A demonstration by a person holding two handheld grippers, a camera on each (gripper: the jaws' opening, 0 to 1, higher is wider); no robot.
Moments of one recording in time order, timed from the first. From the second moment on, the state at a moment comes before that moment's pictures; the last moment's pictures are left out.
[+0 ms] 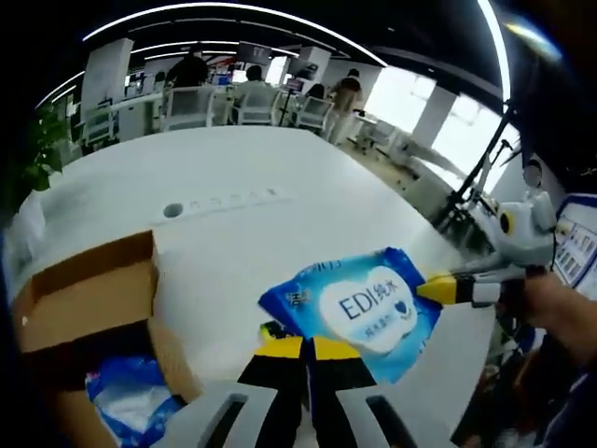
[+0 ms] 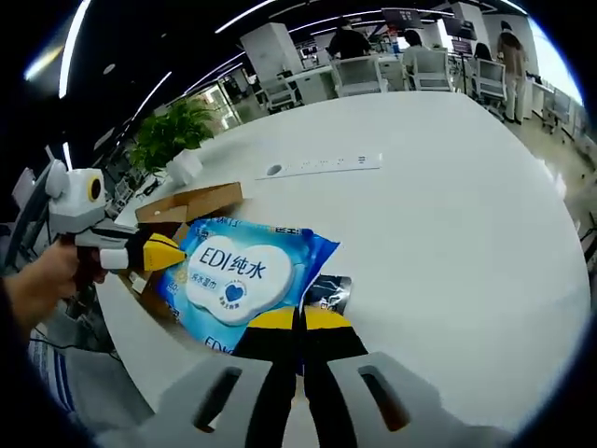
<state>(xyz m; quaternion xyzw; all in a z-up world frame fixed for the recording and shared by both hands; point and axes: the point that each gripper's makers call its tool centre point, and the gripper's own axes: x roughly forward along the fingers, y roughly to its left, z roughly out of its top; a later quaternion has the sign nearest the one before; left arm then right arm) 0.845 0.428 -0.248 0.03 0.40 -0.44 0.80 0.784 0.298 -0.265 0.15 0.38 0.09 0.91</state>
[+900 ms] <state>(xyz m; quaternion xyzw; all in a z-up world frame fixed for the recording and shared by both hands) 0.842 0.430 -0.308 0.07 0.44 -0.42 0.79 0.792 0.295 -0.318 0.16 0.42 0.11 0.89</state>
